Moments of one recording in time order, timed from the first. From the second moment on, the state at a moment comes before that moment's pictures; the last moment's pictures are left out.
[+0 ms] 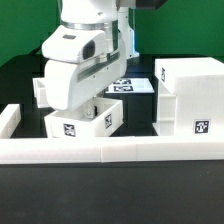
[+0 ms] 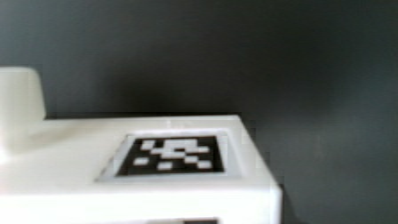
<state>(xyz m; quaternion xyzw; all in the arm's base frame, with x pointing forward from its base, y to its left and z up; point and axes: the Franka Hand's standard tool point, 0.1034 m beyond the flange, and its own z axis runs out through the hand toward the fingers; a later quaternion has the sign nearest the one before) 0.531 -0.065 0.016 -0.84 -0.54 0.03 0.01</state>
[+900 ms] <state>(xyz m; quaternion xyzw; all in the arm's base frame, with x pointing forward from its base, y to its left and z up) 0.532 -0.055 0.013 -0.75 -0.66 0.04 0.01</state>
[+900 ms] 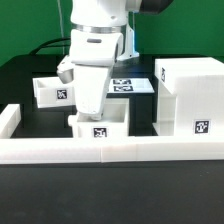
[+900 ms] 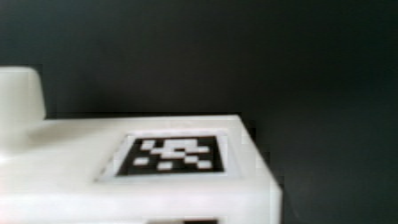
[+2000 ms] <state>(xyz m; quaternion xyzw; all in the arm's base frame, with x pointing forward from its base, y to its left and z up) 0.542 -0.031 0.011 -0.71 -0.70 0.04 -0.01</state>
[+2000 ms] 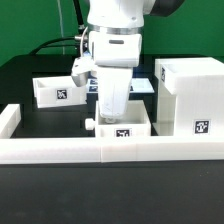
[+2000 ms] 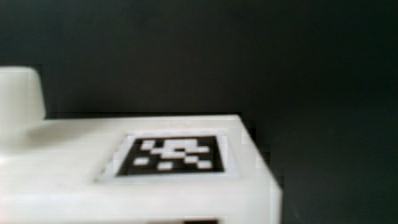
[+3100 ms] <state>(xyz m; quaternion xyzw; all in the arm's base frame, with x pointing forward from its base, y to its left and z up) 0.548 -0.007 0.010 -0.70 -0.72 0.03 -0.01</state>
